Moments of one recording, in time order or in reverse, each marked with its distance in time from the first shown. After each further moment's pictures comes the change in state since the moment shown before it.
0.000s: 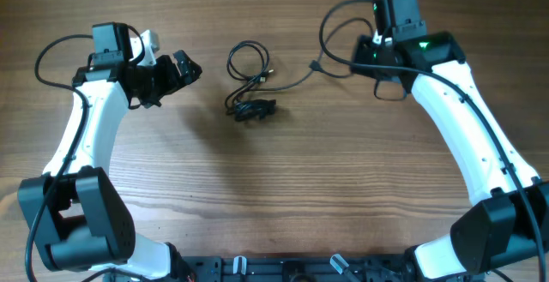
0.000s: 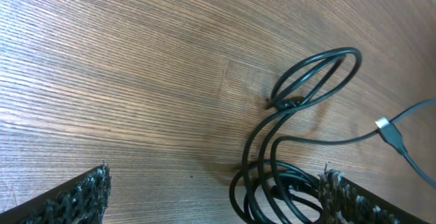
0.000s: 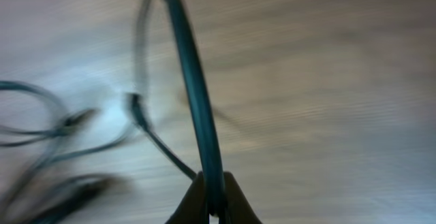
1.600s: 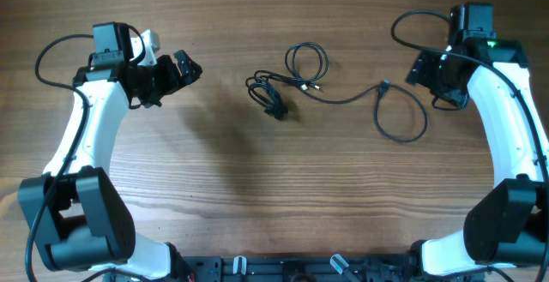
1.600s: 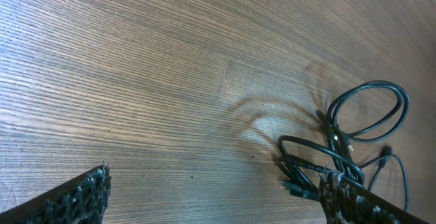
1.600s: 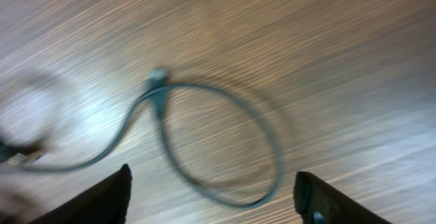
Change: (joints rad) left arm -0.003 0.000 0.000 0.002 -0.003 0.000; right arm -0.340 0.000 -0.078 -0.096 -0.090 -0.099
